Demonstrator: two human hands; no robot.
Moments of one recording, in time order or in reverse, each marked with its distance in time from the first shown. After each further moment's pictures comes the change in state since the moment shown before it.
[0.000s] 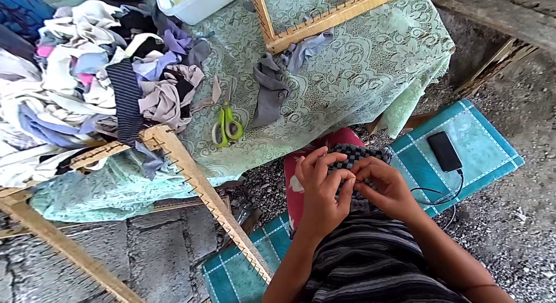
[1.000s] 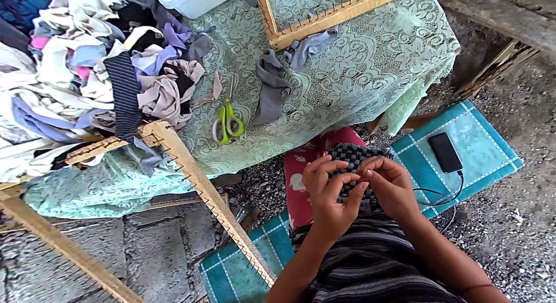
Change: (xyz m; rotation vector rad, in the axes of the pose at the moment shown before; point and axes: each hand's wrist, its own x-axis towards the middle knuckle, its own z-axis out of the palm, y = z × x) left_hand -0.012 0.007 0.019 -0.156 0.207 -0.086; right_hand 0.000 0.003 0.011 0.417 0.233 0.151
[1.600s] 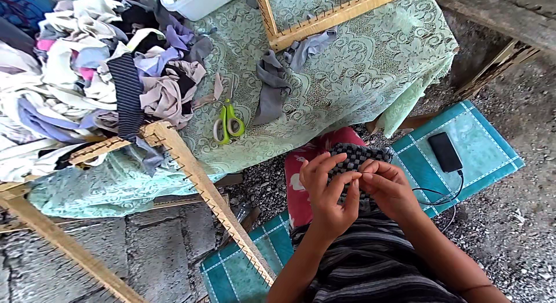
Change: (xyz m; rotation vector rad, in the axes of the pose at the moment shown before) left_hand 0.003 0.002 -0.002 0.089 0.022 0.097; right_hand -0.002 -0.005 0.002 0.211 -0.021 0.158
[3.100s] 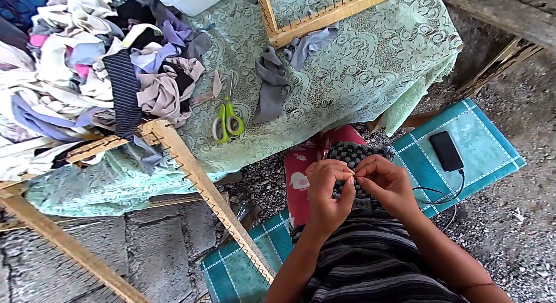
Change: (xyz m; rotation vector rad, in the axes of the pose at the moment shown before) left_hand 0.003 -0.013 -0.002 -0.230 -0.061 -0.039; right_hand 0.003 -0.001 0.001 -0.527 -0.053 -0.248
